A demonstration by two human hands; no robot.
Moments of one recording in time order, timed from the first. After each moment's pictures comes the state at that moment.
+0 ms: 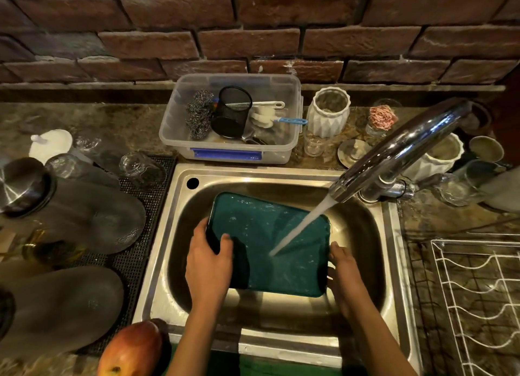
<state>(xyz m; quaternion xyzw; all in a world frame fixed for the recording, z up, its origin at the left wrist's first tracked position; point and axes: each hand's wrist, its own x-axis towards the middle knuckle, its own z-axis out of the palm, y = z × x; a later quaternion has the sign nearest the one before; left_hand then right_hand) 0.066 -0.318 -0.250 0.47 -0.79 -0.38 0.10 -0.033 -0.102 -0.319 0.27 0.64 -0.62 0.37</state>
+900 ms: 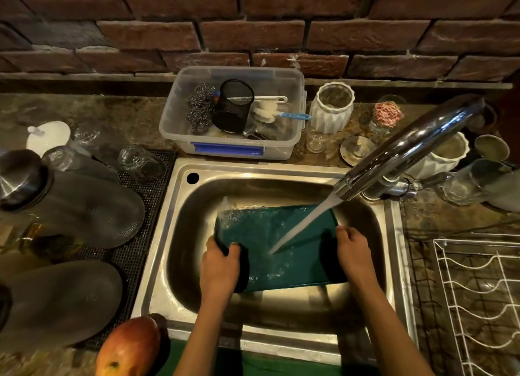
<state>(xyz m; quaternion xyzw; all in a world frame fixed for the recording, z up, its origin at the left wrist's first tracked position) 0.064 -0.312 -0.289 0.54 -0.72 -0.44 -0.04 -0.068 -0.105 -0.296 0.15 0.81 -0.48 0.29</state>
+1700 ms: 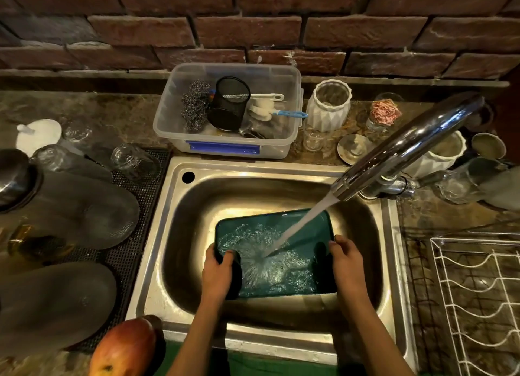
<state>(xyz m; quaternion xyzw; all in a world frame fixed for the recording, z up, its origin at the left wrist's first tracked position) 0.080 -0.319 -0.353 0.54 -0.65 -0.53 -0.02 -0.039 -0.101 -0.320 0.21 0.74 -0.59 0.24</state>
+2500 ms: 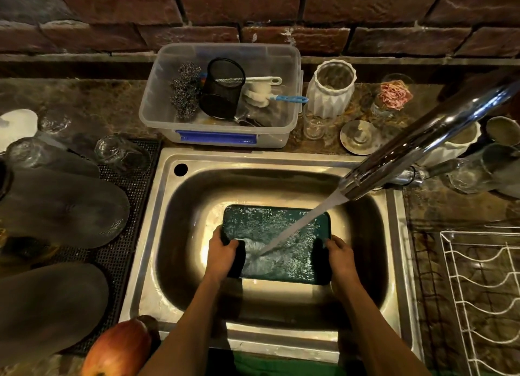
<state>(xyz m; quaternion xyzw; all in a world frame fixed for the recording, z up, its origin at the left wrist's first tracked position) 0.054 -0.336 -0.403 0.52 -0.67 -0.53 -0.07 -0.046 -0.098 -0.407 0.29 0.70 -0.57 0.31</state>
